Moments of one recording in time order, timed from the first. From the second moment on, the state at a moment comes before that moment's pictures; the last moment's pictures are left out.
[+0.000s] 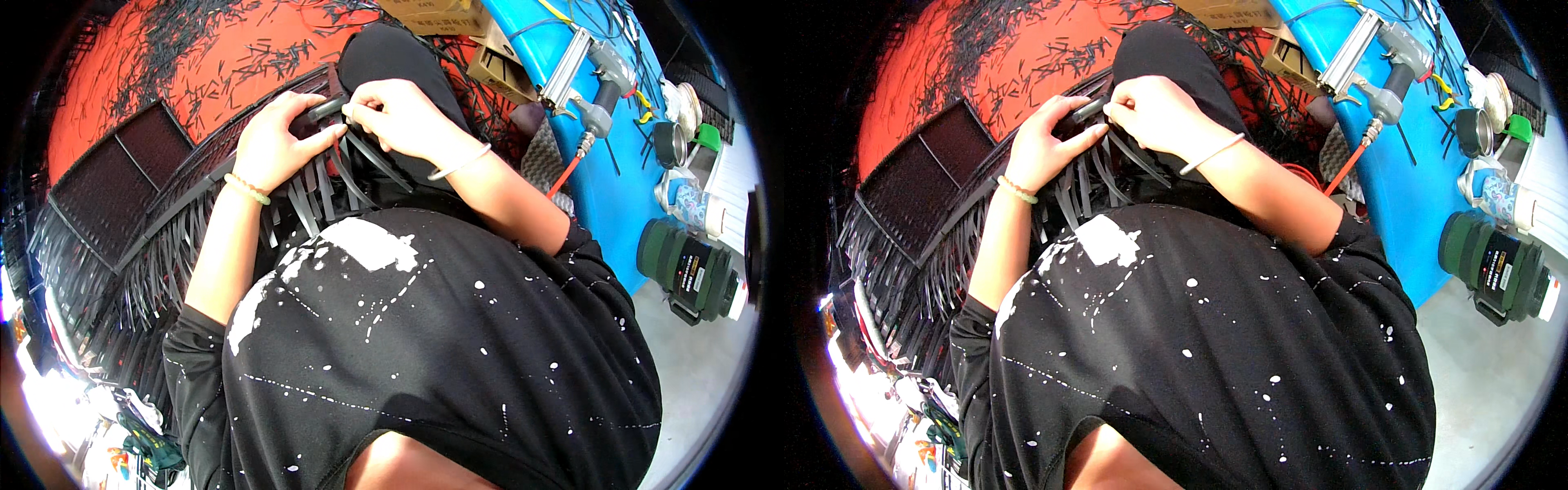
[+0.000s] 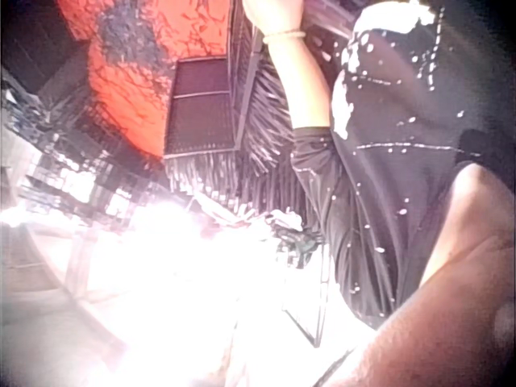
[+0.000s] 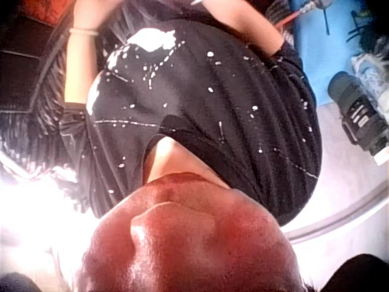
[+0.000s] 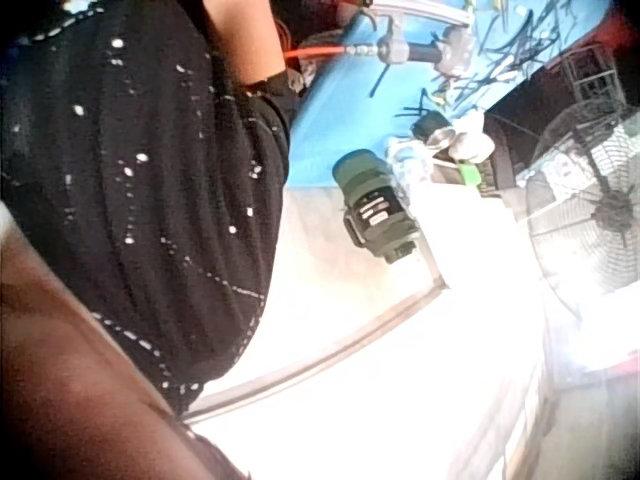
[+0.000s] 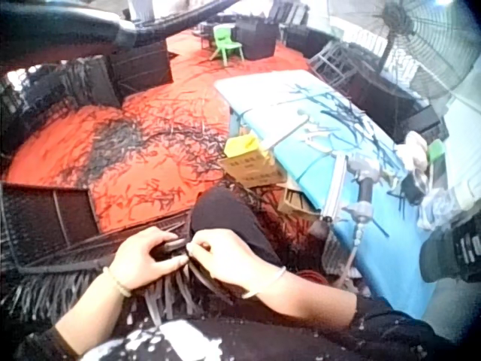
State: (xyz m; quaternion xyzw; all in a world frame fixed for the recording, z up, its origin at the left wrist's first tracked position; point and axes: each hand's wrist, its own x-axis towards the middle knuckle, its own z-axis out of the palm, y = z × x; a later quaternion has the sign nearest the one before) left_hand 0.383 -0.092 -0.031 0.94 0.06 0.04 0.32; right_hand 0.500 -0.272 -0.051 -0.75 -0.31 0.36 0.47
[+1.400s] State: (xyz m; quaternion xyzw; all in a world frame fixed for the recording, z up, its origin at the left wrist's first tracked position) left_hand 0.410 -0.067 -0.029 0.66 0.16 -0.03 0.74; right_hand 0.494 -0.278 -0.052 -0.75 -0.33 0.23 0.53
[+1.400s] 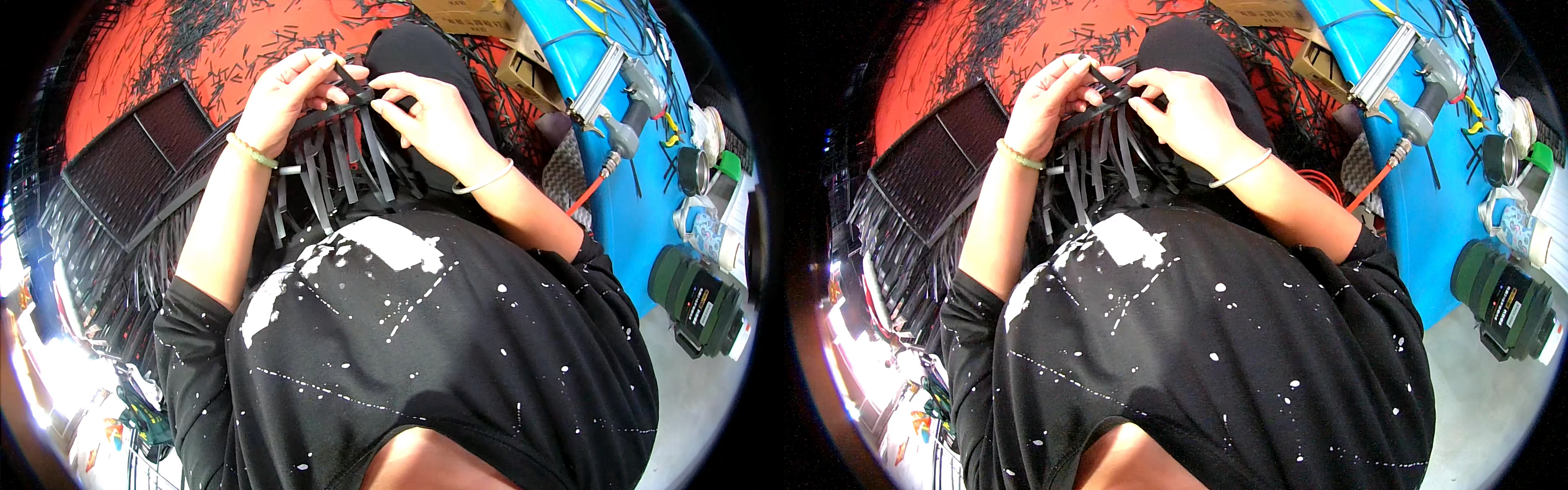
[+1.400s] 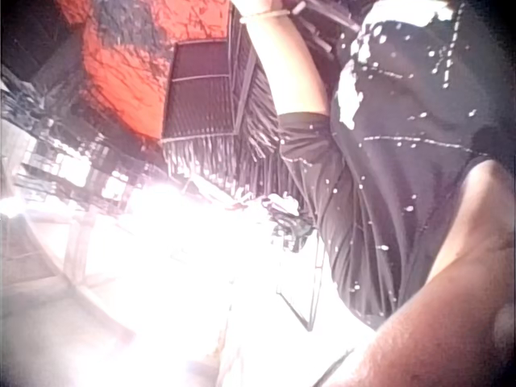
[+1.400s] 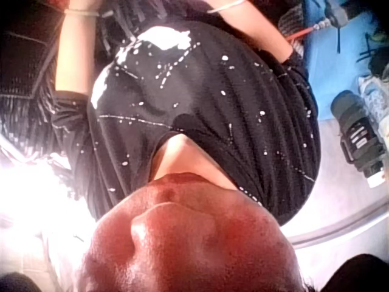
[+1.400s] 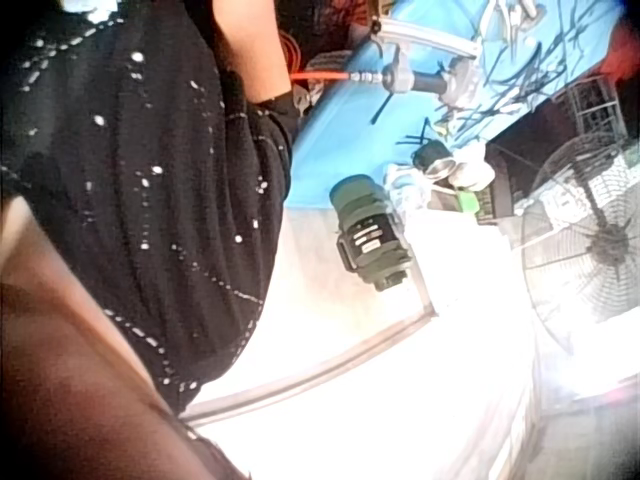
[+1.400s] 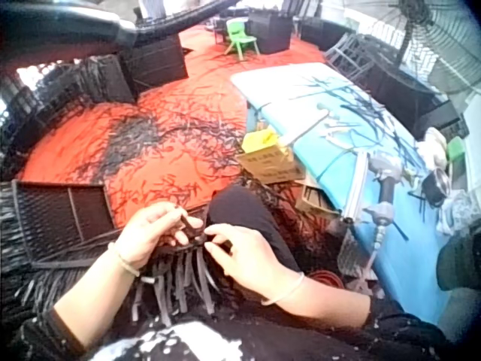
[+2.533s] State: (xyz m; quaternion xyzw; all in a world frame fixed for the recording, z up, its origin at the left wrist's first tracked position) left_hand 0.429 -0.057 -0.046 0.71 0.18 -0.14 0.67; right_hand 0.495 -0.275 -0.059 -0.75 -0.32 0.23 0.53
